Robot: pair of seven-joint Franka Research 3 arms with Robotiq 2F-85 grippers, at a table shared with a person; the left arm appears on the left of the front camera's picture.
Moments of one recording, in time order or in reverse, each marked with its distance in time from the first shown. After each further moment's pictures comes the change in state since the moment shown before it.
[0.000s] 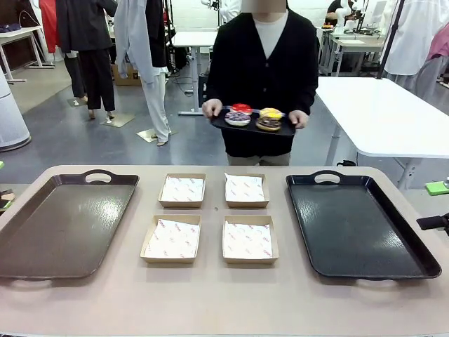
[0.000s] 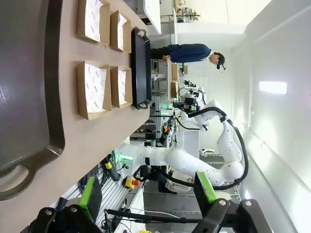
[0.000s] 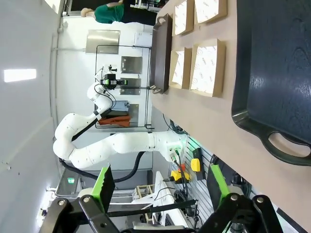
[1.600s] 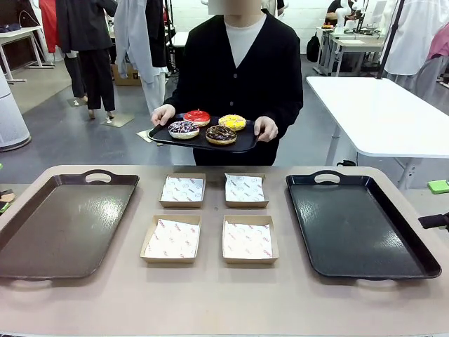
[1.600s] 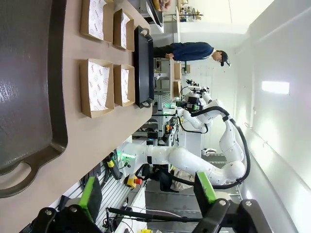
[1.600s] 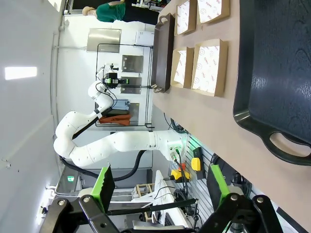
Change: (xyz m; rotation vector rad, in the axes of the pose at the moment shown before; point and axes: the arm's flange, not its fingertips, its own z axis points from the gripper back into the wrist) left arm -0.001 0.000 0.001 0.012 0.007 0.001; right arm 0.000 0.002 0.001 0.005 0.007 0.007
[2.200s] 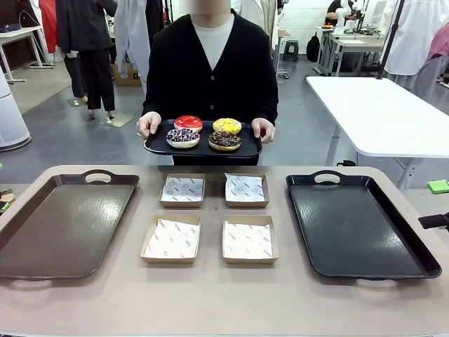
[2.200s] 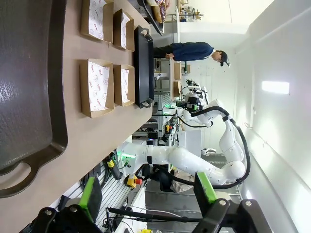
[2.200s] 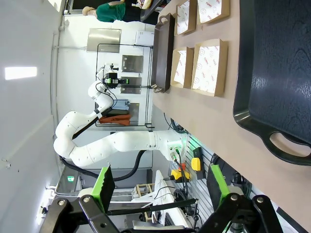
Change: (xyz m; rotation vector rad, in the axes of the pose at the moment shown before) left arm 0.000 0.000 0.000 0.000 0.000 0.000; right arm 0.000 0.000 0.000 0.000 0.000 0.000
